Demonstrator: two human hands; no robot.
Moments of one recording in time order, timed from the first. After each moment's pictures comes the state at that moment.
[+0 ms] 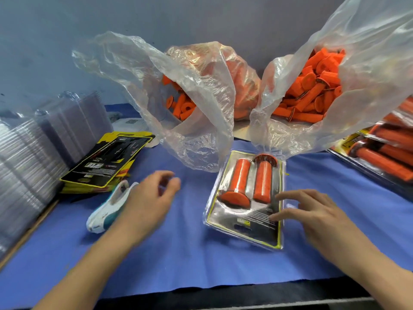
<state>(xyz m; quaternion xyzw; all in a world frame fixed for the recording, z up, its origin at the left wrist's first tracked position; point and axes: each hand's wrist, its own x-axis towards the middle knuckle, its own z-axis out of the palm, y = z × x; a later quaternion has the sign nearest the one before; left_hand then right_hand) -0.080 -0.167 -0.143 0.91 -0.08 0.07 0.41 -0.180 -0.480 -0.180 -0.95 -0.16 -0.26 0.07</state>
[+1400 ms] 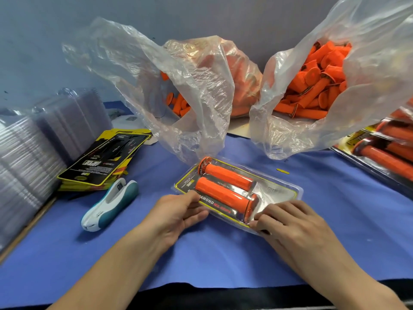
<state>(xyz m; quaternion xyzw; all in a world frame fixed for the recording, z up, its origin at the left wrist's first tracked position) -0.087 -0.224 -0.160 0.63 0.15 -0.18 0.74 -0.182 -0.447 -0.190 -0.92 -0.22 -0.32 0.01</state>
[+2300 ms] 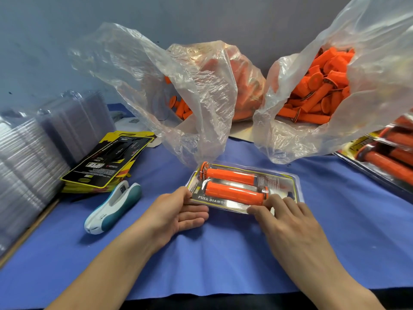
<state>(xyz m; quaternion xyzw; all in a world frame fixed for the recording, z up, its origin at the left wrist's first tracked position) -0.072 -0.208 -0.157 0.66 0.14 -0.23 0.70 -0.170 -0.426 -0.193 -0.94 -0.09 -0.33 -0.03</state>
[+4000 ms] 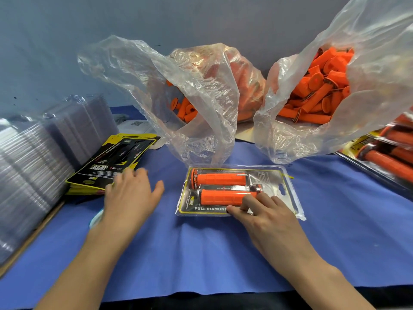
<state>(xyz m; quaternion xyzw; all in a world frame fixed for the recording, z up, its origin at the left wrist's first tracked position) -0.050 -0.150 -0.143 0.99 0.03 0.13 0.05 -0.148 -0.406 -0.190 -0.93 -0.19 -0.32 0.01</state>
